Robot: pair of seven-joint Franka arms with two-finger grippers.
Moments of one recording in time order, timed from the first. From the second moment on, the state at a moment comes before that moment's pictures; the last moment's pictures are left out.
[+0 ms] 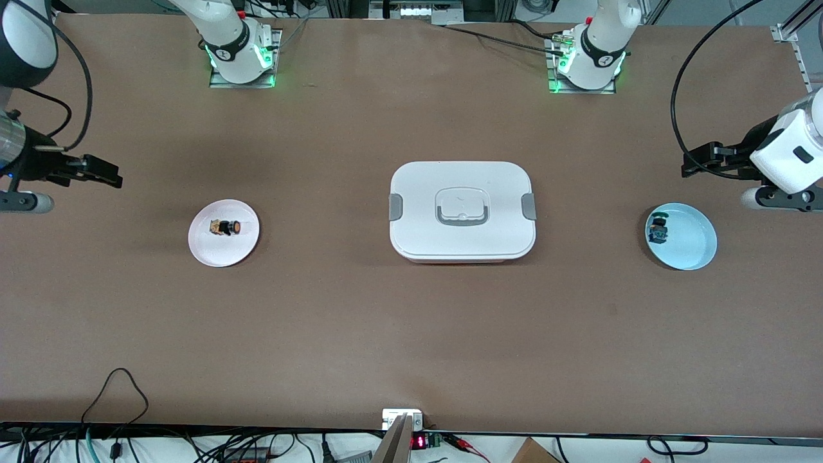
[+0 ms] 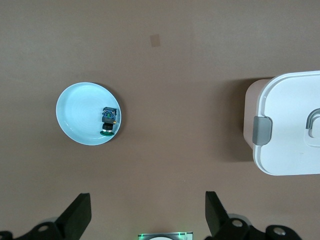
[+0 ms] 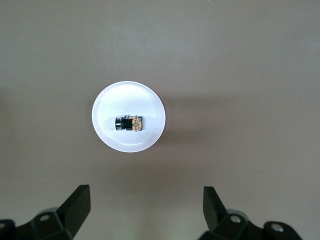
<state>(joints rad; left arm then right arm) 0.01 0.17 -0.05 -1.42 0.00 1.41 -0.01 0.05 0.13 -0.11 -1.63 -0.01 1.64 -0.04</state>
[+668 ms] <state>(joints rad) 0.01 0.17 -0.05 -1.39 0.00 1.41 -0.01 0.05 0.28 -0.10 -1.65 -0.01 1.76 -0.03</state>
